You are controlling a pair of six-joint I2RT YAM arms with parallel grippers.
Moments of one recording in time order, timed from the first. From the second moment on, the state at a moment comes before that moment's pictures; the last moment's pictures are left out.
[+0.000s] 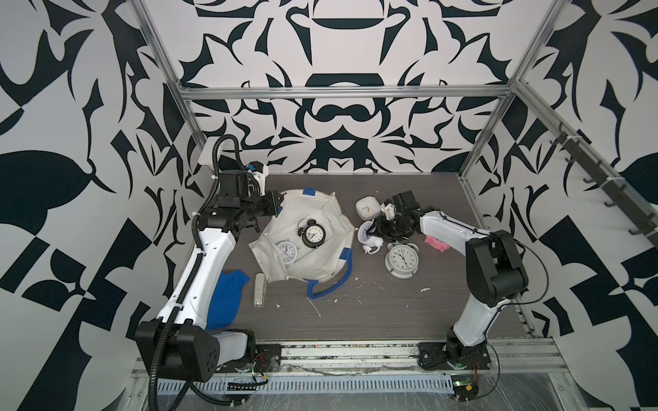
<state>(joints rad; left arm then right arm) -0.12 1.28 1.28 -0.59 0.42 -0.23 0.32 1.80 1.21 -0.48 -0.48 0.56</state>
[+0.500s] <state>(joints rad) -0.12 1.28 1.27 -0.58 0.42 -0.23 0.33 1.86 1.21 -0.44 -0.52 0.60</state>
